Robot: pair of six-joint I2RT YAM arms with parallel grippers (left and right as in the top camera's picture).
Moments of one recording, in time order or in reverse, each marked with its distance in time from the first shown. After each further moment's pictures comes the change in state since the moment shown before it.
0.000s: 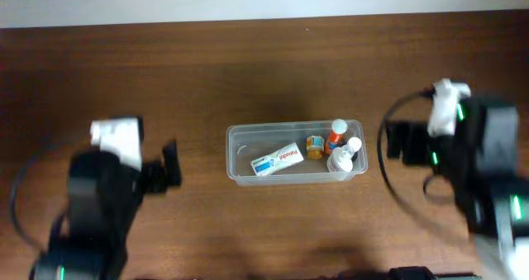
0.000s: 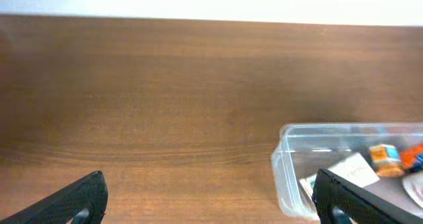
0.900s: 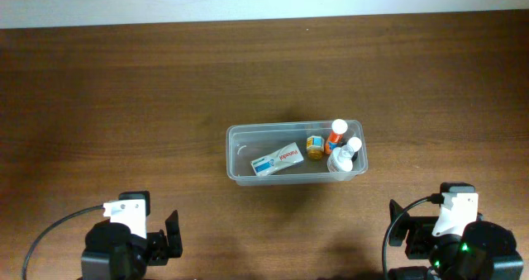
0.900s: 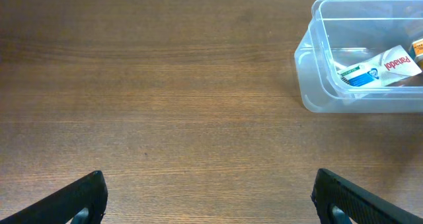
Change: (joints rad) left arm -0.001 -0.356 -0.253 -0.296 0.000 0.000; right arm 0.015 -0.572 -0.338 -0.155 0.033 0.003
